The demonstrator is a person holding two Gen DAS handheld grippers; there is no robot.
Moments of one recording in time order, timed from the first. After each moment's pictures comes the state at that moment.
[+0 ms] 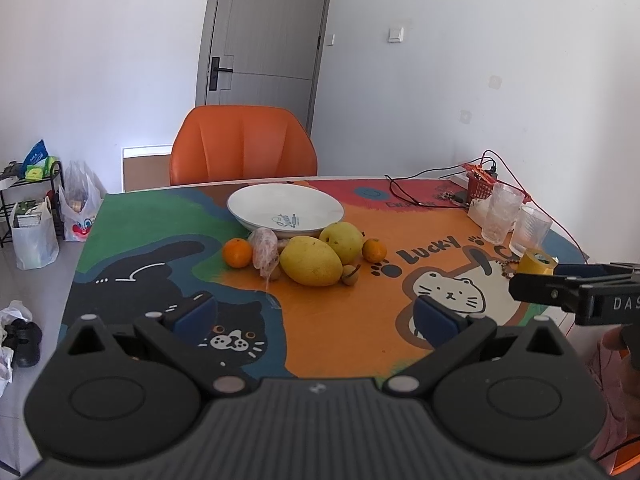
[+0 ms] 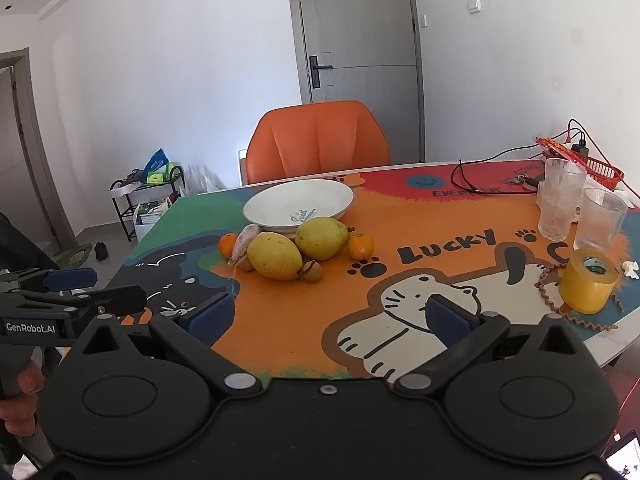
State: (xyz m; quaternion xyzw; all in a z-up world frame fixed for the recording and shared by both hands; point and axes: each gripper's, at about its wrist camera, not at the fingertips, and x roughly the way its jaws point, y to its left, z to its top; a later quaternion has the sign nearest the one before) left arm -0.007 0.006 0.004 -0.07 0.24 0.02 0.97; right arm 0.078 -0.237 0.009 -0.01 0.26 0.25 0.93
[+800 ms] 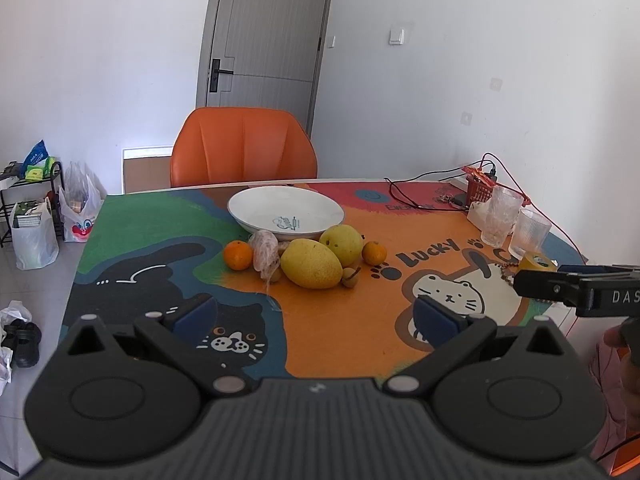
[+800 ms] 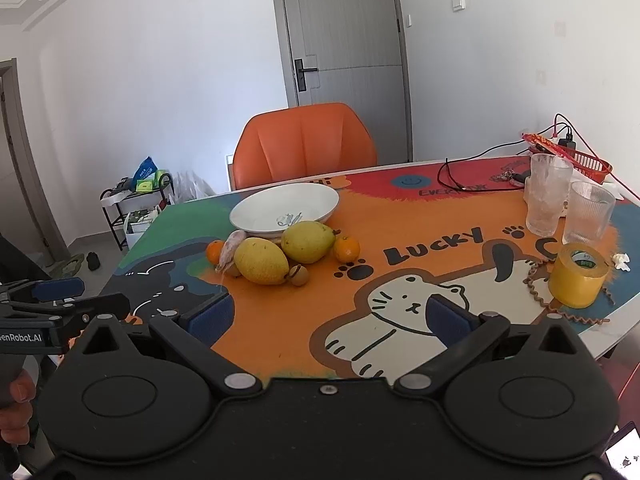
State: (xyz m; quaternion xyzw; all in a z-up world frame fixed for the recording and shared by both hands) left arm -0.007 0.006 0.005 -0.07 0.24 0.03 0.97; right arm 0.082 -0.244 0.009 0.00 0.26 0.23 0.94
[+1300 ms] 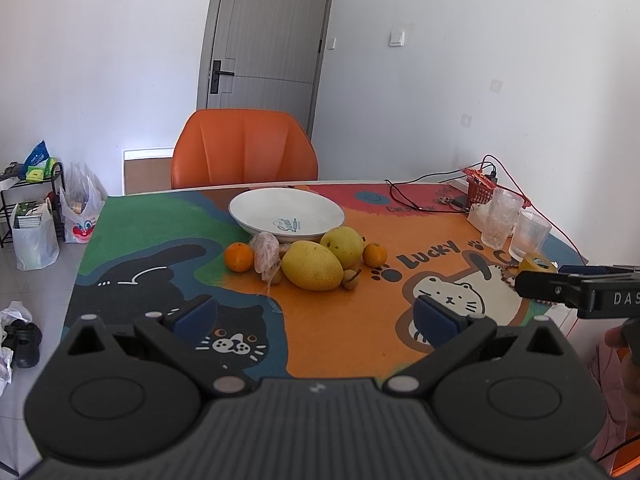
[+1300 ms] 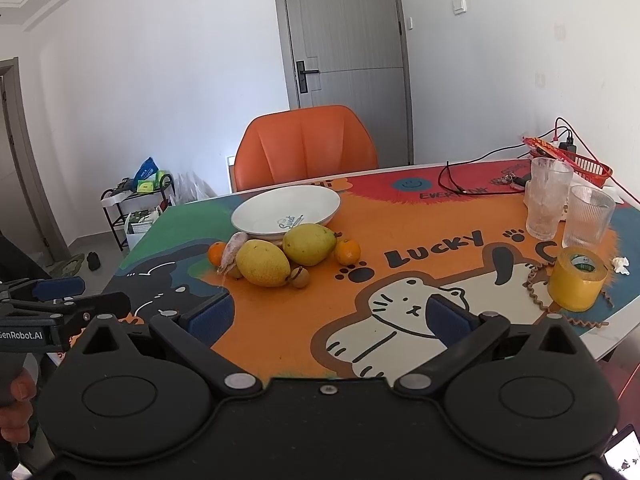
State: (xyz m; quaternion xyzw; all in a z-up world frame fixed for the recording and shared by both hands) left arm -0.007 0.007 0.006 -0.07 0.24 0.02 0.97; right arm 0.082 -0.245 0.011 0.00 0.26 0.23 0.94
